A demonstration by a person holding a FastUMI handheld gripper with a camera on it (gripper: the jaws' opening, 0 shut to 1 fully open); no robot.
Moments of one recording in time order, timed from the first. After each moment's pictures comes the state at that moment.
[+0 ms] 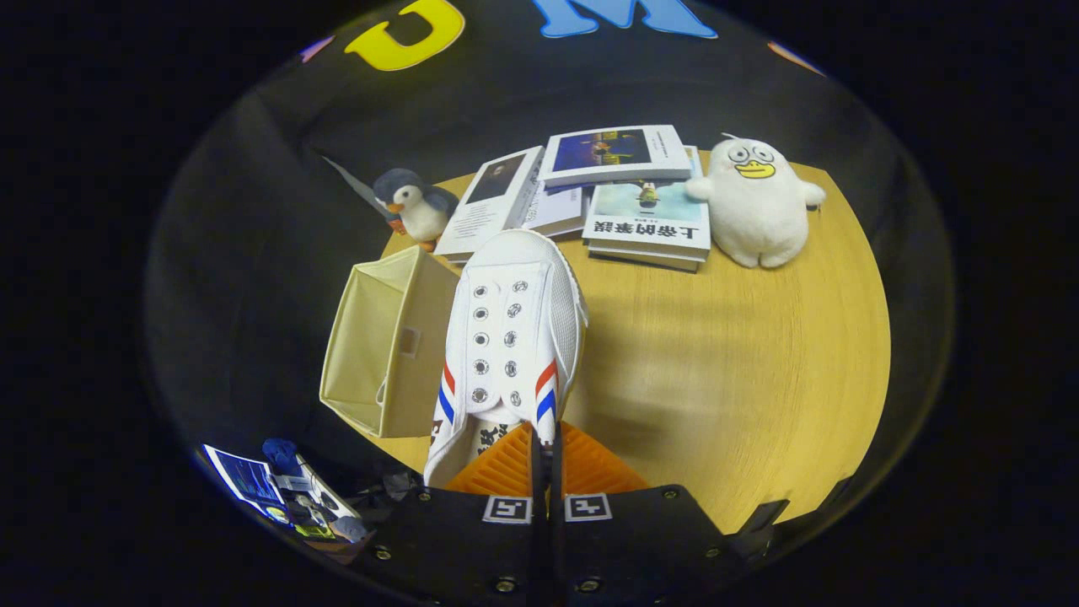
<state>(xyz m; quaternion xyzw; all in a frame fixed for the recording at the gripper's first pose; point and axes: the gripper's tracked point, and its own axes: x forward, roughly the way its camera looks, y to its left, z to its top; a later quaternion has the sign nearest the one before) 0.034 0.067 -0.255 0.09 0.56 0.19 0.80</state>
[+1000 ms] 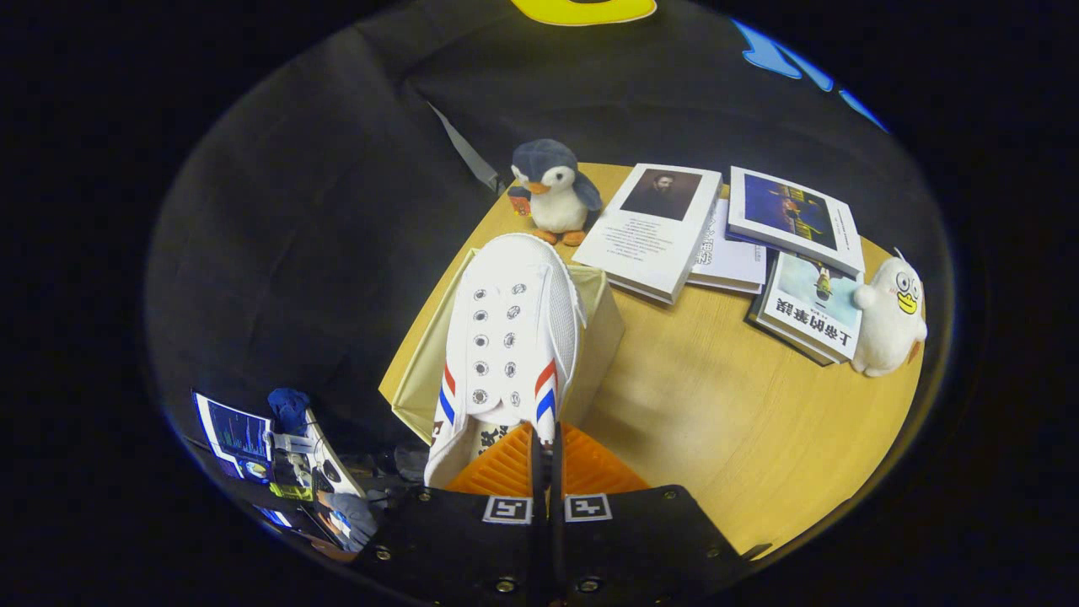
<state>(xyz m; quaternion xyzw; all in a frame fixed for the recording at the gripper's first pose) 0.057 0.243 -0.220 0.00 0.56 0.31 0.77</state>
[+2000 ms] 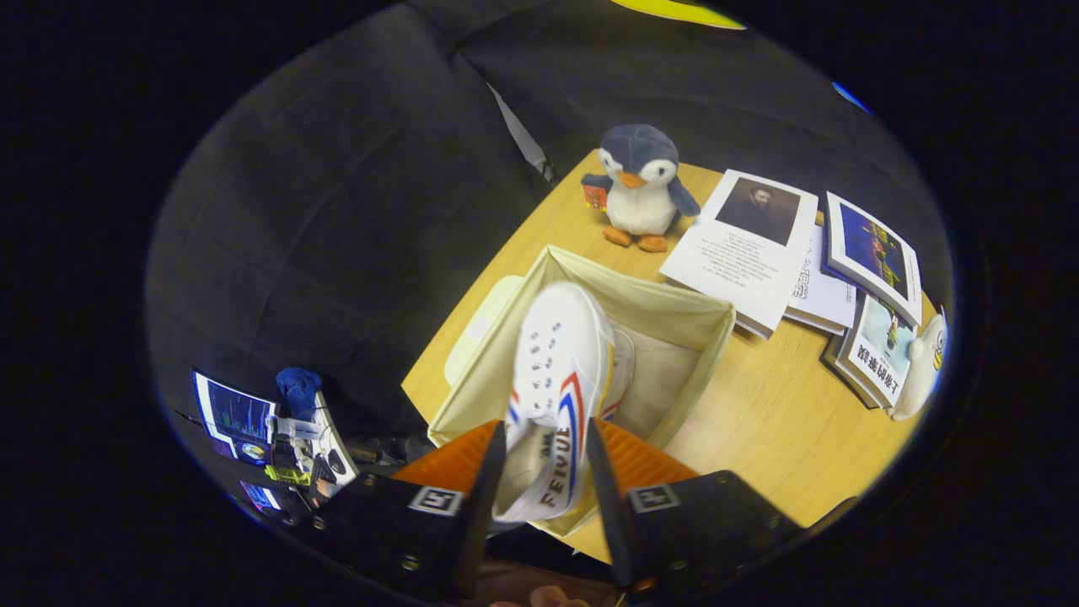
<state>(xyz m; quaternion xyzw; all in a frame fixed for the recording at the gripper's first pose) 0.071 0.331 -0.234 -0.03 0.53 0.37 0.76</state>
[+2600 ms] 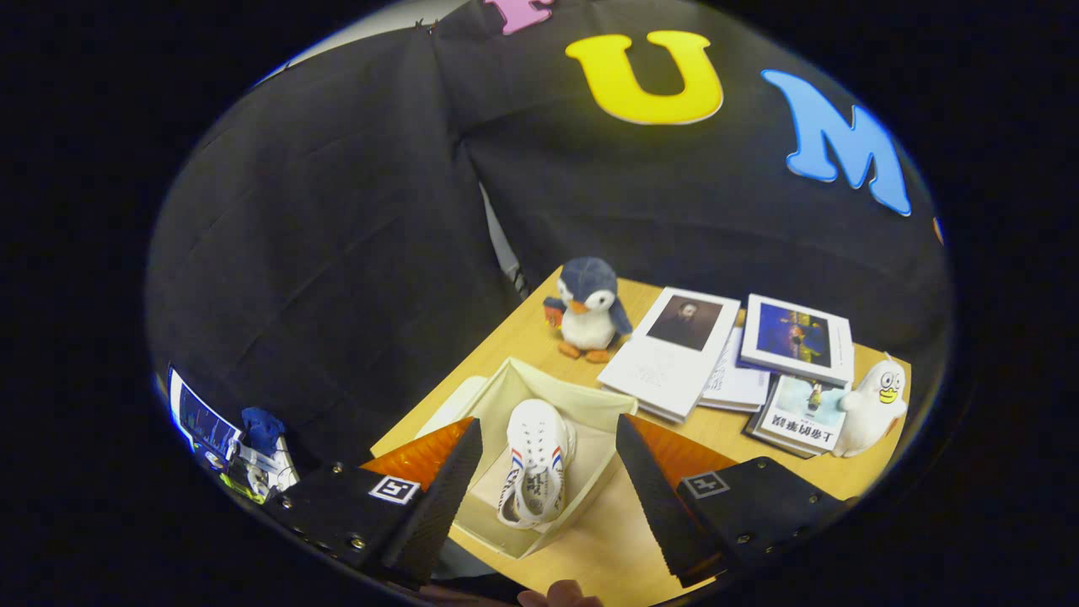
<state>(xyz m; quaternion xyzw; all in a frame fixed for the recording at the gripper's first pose) 0.115 0.268 -0.145 0.00 0.32 0.31 0.89</state>
